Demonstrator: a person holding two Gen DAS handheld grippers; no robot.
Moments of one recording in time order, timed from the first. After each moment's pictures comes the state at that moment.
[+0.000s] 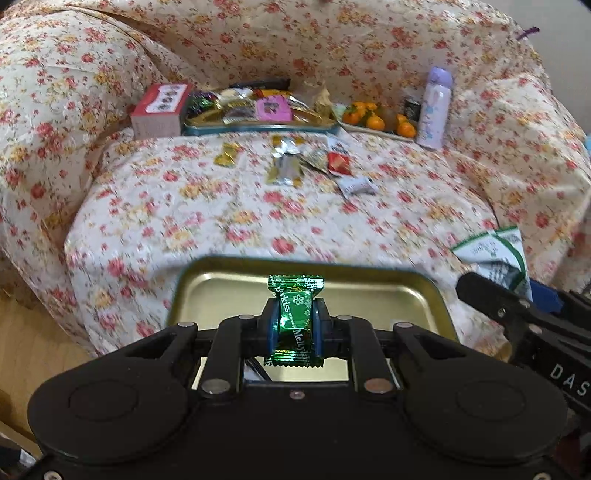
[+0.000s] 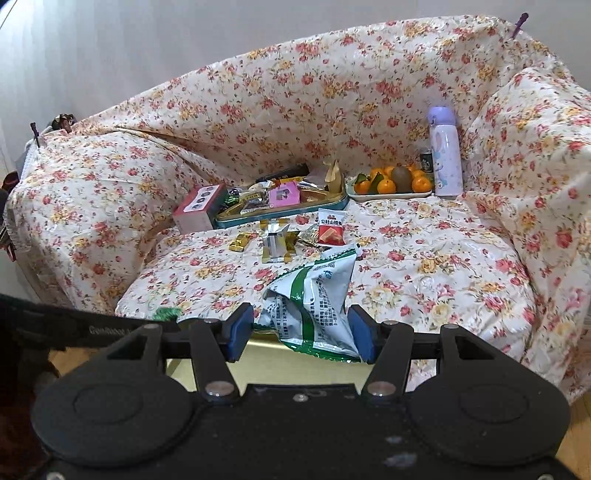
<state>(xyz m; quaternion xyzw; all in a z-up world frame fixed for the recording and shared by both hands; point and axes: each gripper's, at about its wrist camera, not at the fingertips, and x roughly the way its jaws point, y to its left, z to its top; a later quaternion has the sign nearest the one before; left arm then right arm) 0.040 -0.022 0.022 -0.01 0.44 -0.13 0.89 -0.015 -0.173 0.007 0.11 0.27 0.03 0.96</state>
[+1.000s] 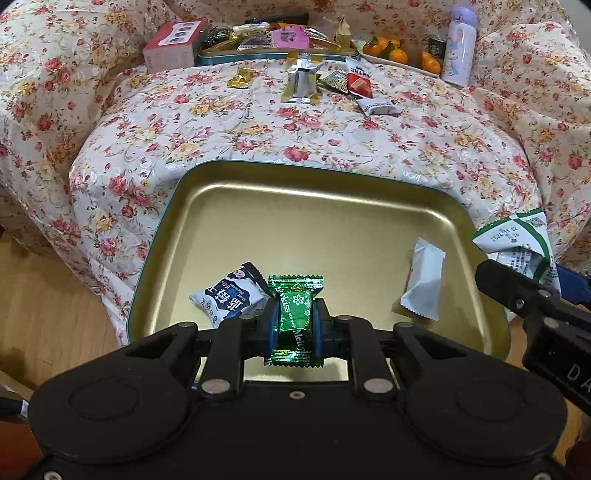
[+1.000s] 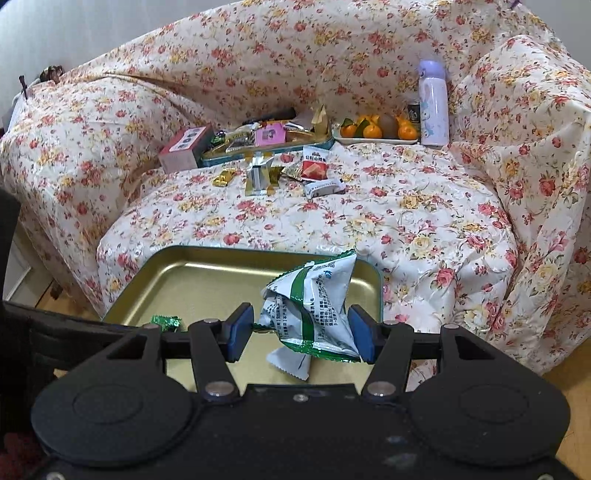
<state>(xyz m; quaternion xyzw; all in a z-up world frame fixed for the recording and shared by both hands) 0.017 -0.031 -0.027 0.01 0.50 -0.08 0.86 -0.034 -0.171 -0.026 0.08 0.36 0.01 0.93</state>
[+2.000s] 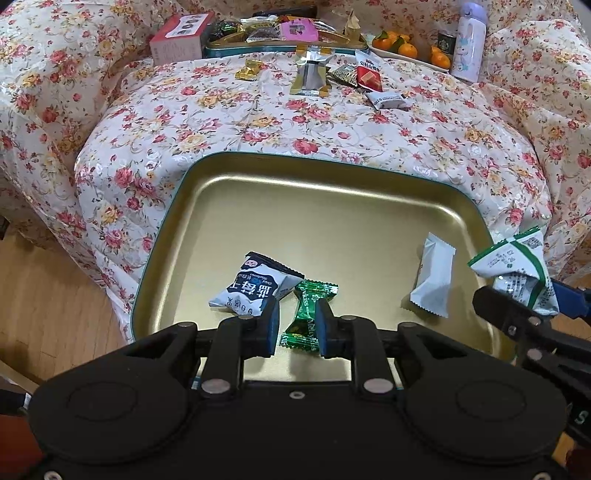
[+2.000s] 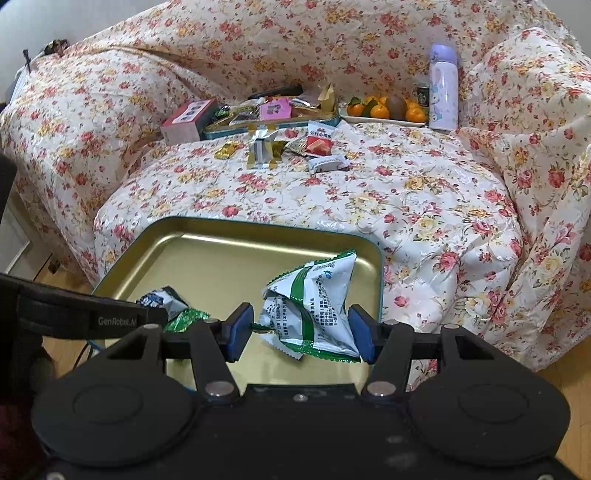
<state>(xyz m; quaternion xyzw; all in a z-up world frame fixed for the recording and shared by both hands) 0.018 -0.029 -0.031 0.02 0.51 -0.07 0.86 -0.028 -0.169 -0.040 0.05 0.39 0.03 0.92</state>
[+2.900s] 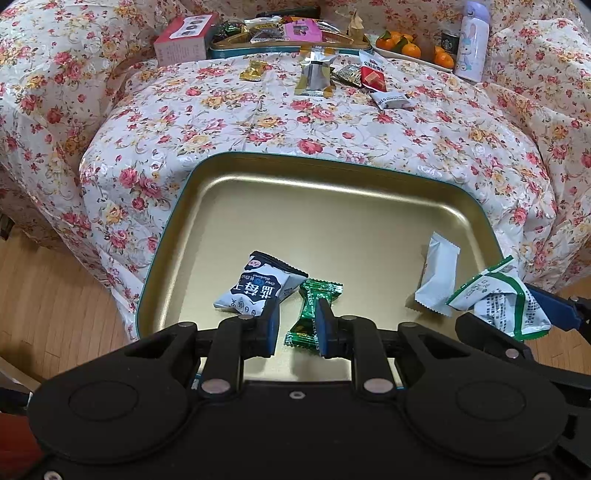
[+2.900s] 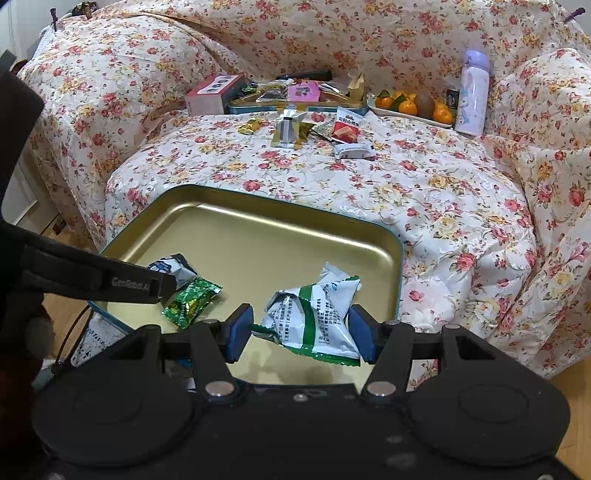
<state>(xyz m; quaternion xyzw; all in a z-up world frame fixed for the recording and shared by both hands) 0.017 -0.029 -0.030 0.02 0.51 -0.07 0.86 -0.031 -0.155 -0.047 0.01 0.40 0.06 0.91</state>
